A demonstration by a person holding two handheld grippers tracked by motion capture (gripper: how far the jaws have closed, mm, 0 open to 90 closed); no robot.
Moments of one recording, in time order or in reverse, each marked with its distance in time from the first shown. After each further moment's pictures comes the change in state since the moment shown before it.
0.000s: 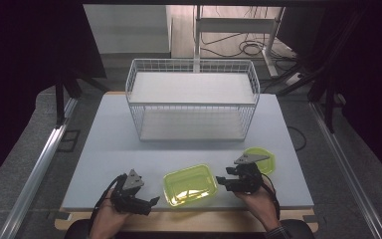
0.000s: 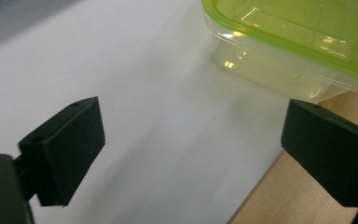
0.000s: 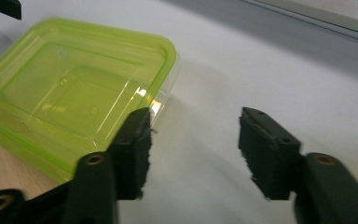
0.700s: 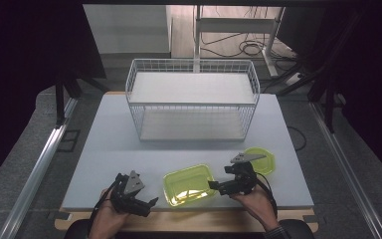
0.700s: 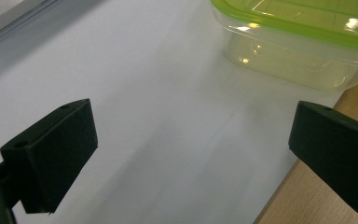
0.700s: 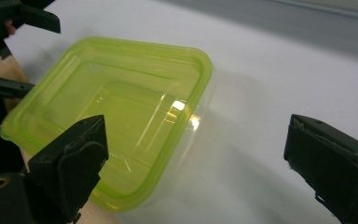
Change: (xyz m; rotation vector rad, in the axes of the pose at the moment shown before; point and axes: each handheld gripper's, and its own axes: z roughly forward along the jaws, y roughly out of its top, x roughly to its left) left arm 0.000 -0.003 0.003 -0.006 0.048 0.083; right arm 0.005 0.003 0.013 -0.008 0.129 0.083
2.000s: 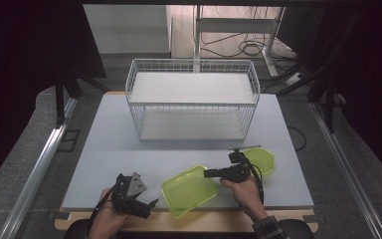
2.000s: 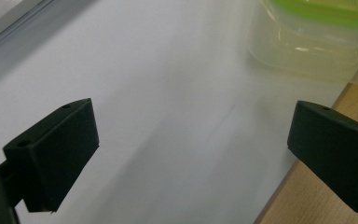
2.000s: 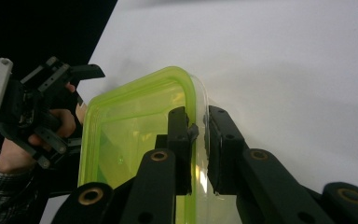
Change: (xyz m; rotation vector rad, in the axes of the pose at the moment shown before) left arm -0.003 -0.001 0.001 0.026 0.025 0.050; right arm -0.018 0.018 0.022 0.064 0.225 0.382
